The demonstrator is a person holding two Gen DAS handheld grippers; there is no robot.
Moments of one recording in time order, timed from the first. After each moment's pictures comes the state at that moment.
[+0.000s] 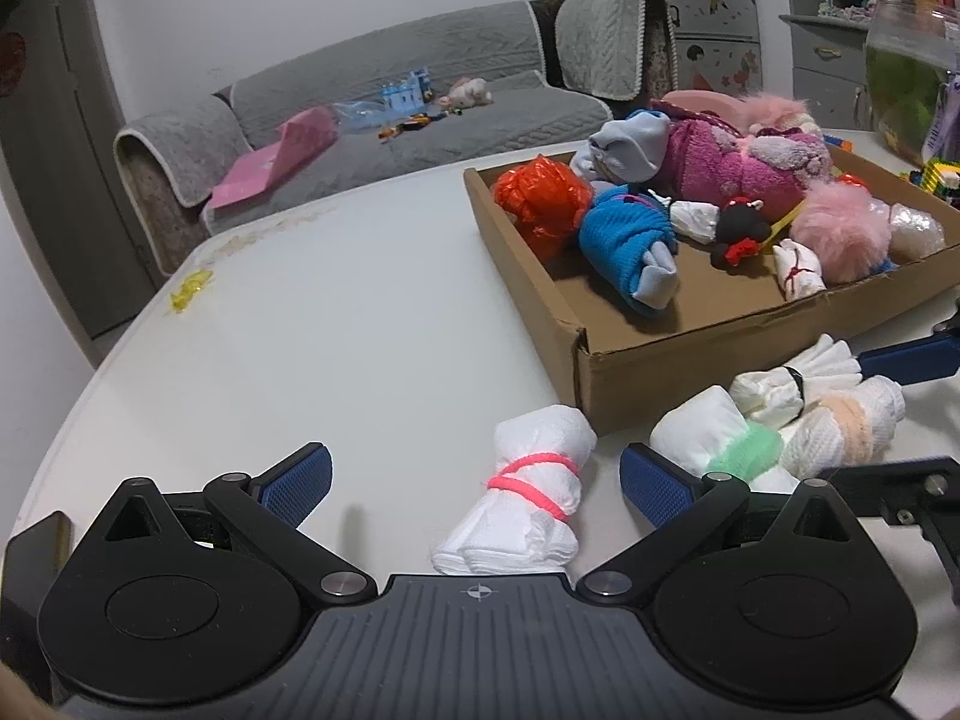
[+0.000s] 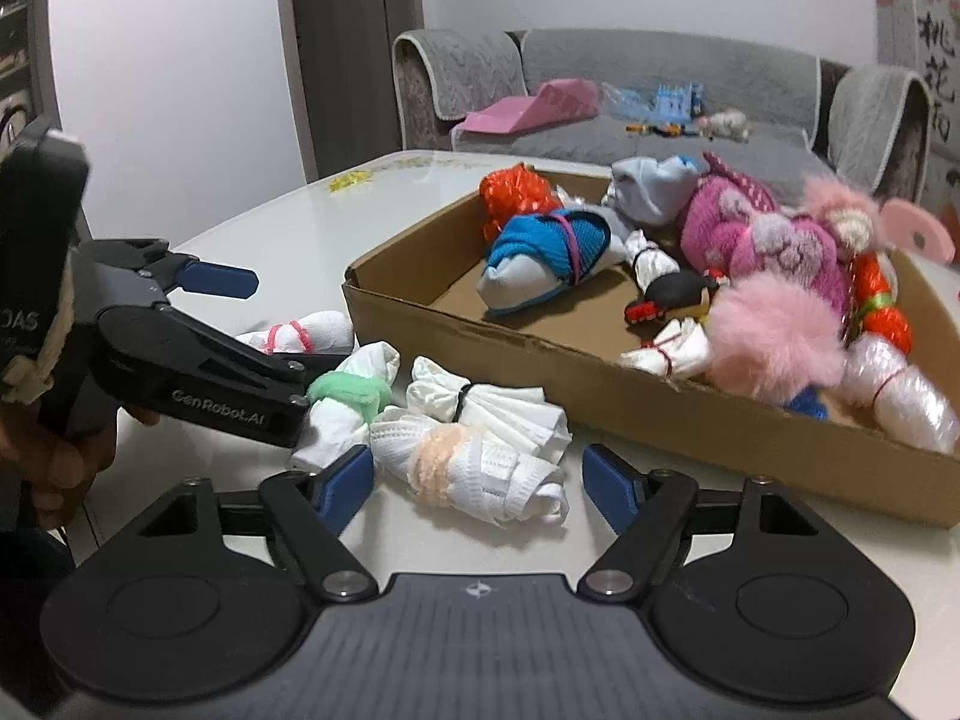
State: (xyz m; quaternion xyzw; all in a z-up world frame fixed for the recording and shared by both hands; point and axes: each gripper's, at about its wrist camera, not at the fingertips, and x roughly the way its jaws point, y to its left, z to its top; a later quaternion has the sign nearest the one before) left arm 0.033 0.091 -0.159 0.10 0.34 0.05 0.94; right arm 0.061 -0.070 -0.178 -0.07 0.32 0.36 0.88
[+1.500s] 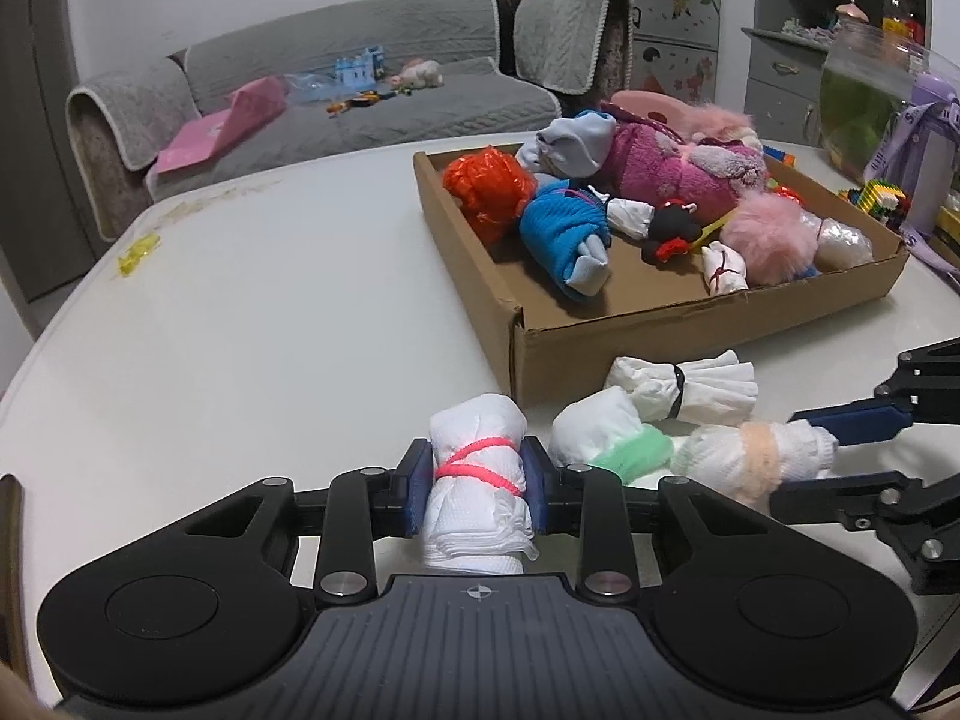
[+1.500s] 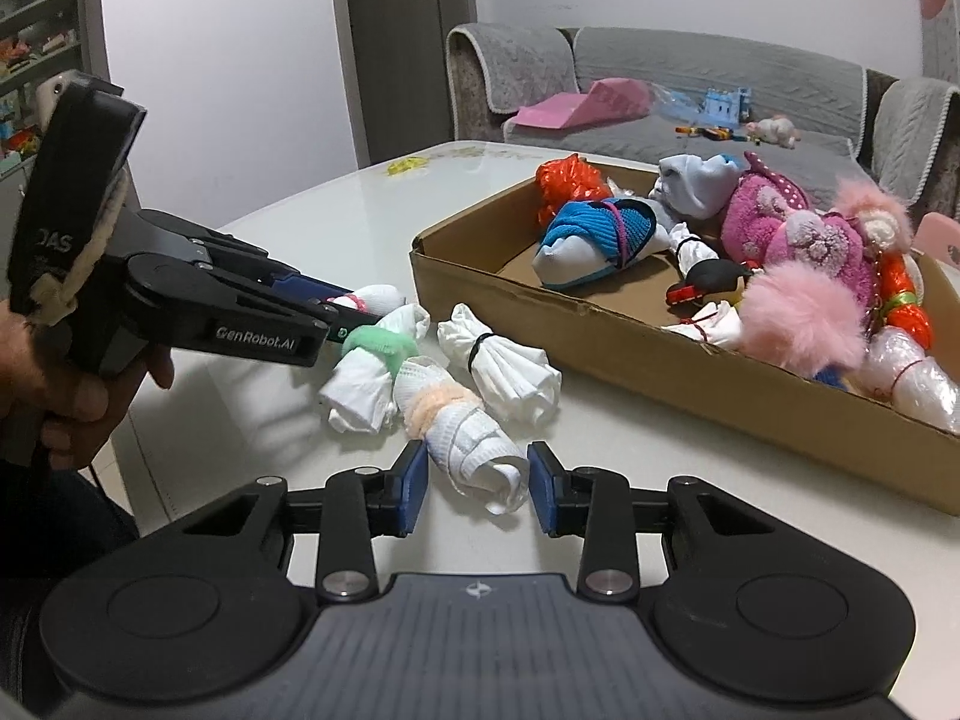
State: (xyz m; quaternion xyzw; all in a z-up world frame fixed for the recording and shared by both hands) left arm 0.021 0.095 -0.151 0.04 0.36 -0.01 0.93; right arm 0.043 -0.084 -0.180 -0.09 0.31 0.41 0.85
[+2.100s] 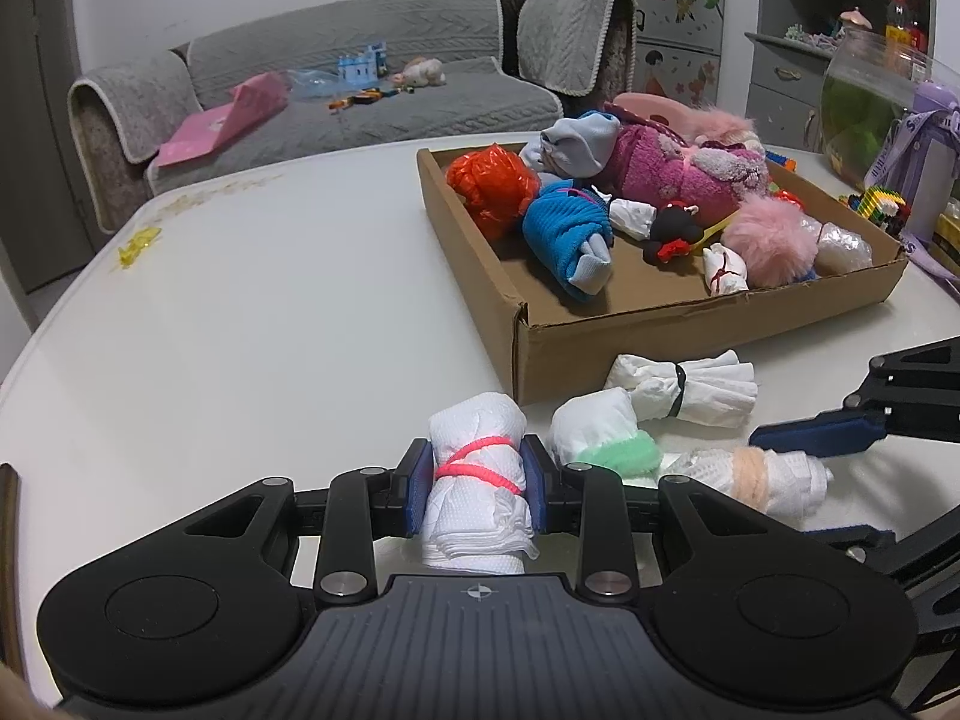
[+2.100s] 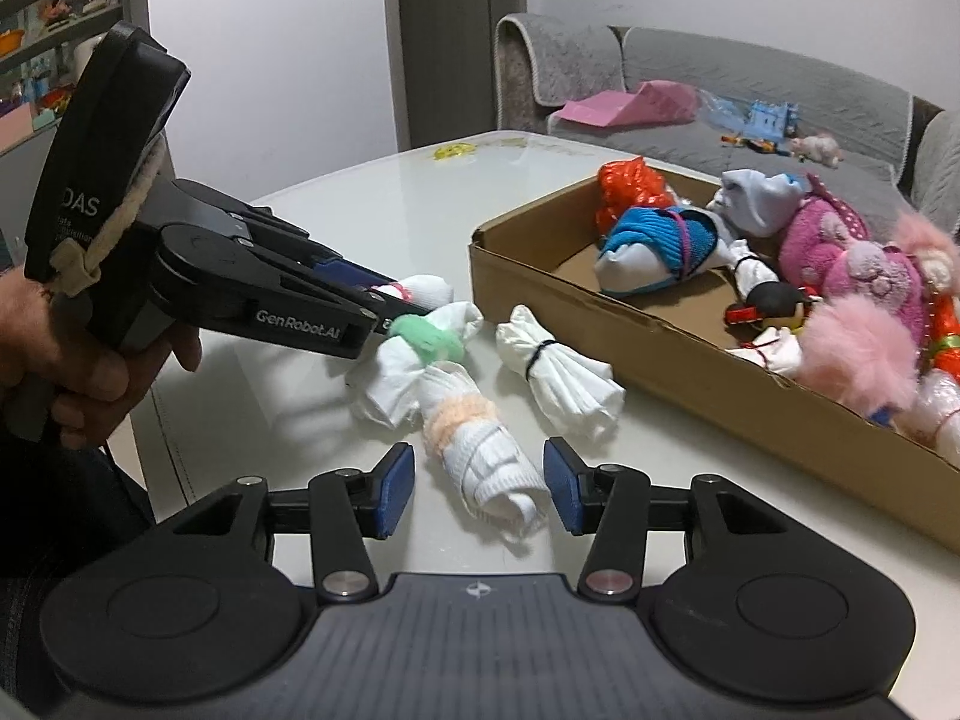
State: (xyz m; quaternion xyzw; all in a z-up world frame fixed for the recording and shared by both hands) left arm 0.019 0.097 -0.152 0.03 0.36 -0.01 0.93; right arm 0.044 -0.060 -0.182 -0.12 0.31 0.44 0.83
